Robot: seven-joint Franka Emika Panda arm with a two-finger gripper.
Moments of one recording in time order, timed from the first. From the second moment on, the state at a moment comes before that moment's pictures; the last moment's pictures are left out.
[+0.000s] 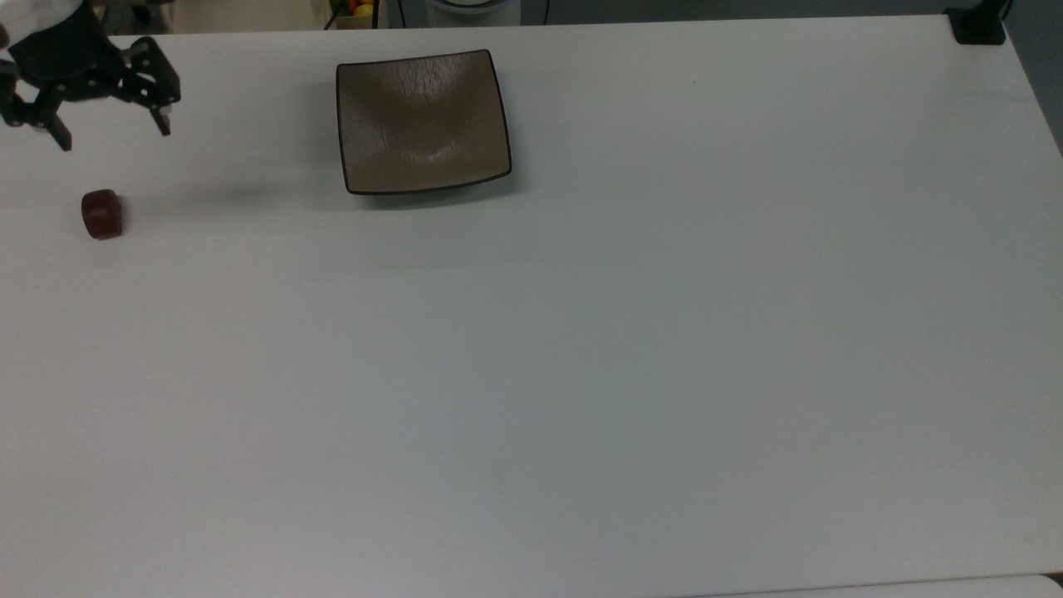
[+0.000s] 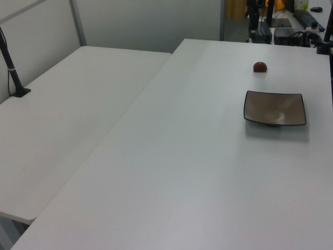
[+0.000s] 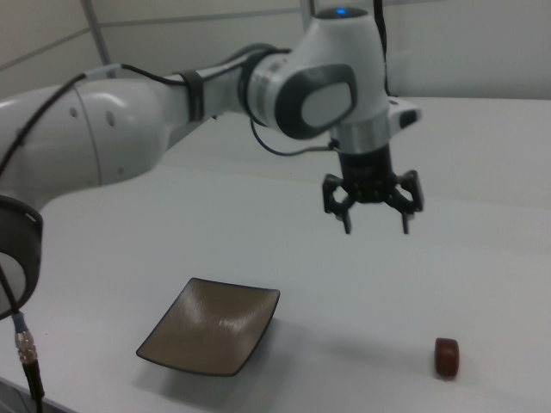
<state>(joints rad) -0.25 0.38 -0.17 -1.37 0.04 1.82 -0.74</state>
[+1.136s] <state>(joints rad) -0.37 0.59 -0.17 -1.42 0.04 2.08 -0.74</state>
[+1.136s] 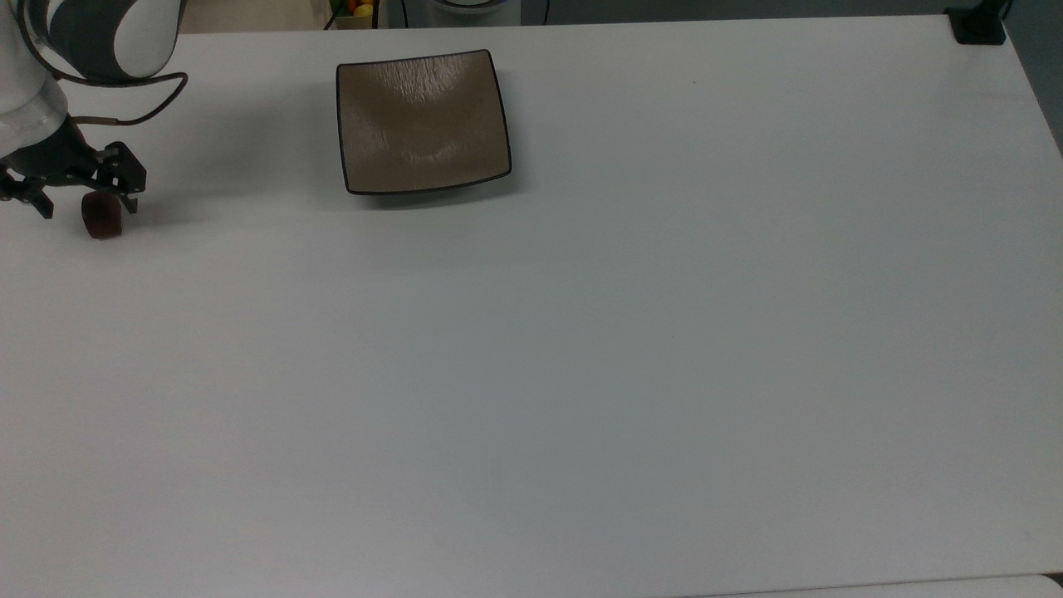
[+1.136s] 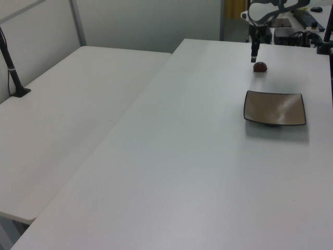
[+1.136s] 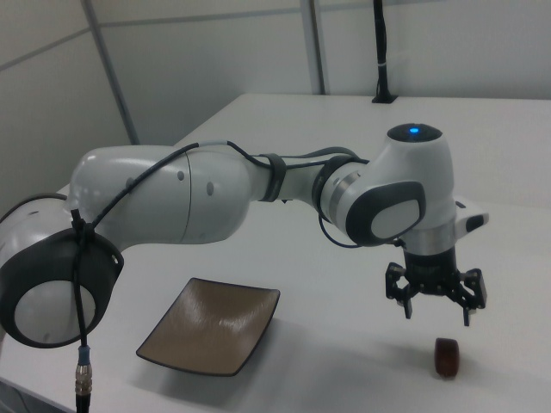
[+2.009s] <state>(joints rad) -0.38 0.62 -0.17 -1.54 0.04 2.23 -0.74</state>
